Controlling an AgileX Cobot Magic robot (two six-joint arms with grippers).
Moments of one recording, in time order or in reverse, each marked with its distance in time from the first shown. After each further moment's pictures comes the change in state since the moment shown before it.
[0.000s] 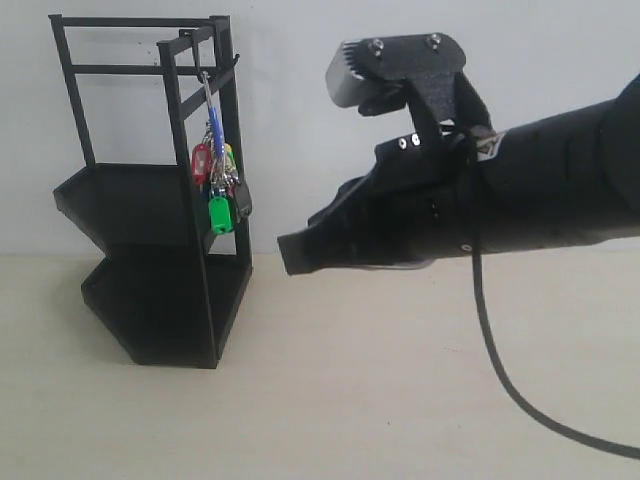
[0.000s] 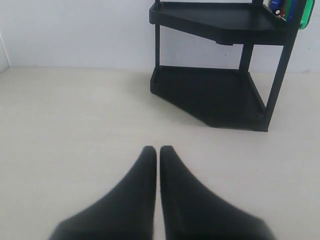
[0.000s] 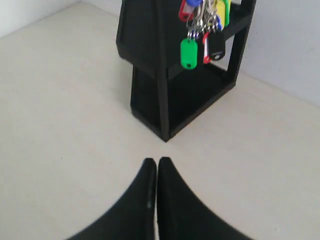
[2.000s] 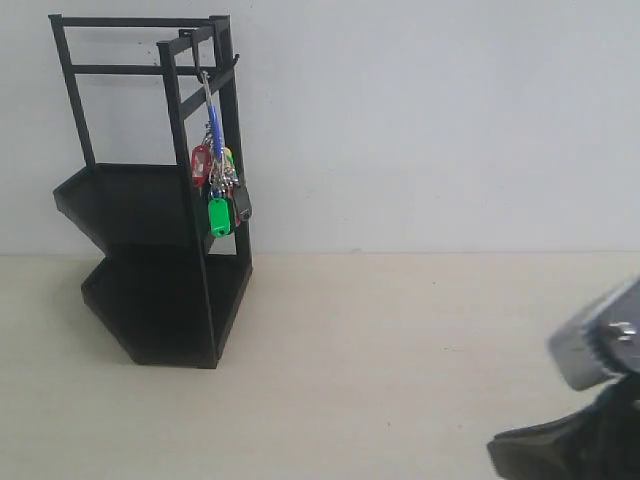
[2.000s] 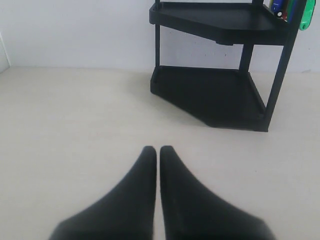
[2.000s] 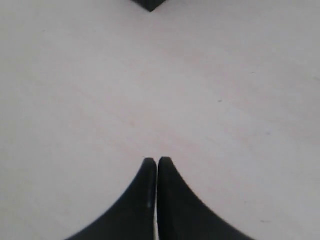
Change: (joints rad) left arm 0.000 0.000 0.000 0.000 0.000 0.000; right arm -0.094 -0.471 0.594 -0.006 0.020 -0.030
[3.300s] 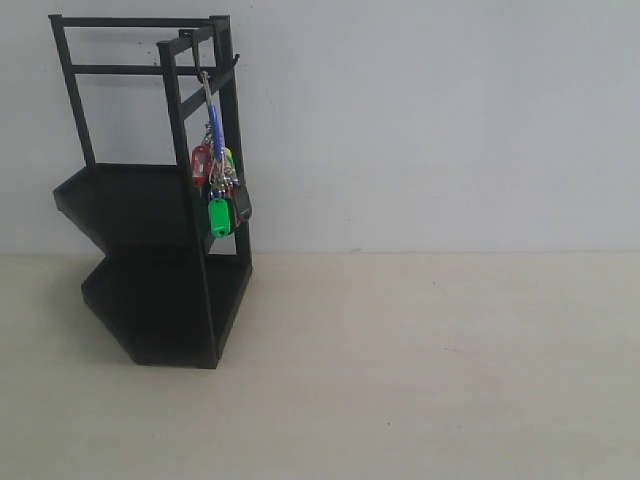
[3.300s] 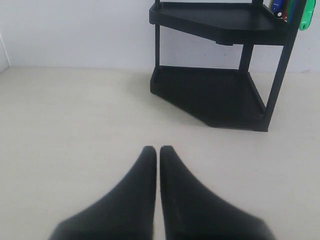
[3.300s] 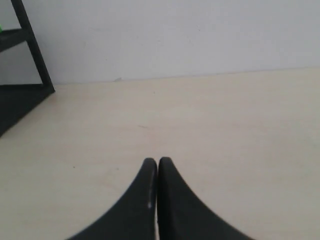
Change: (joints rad) left arm 0.000 0.000 0.000 0.002 0.000 0.000; right arm -0.475 -0.877 0.433 -0.249 -0.032 0.373
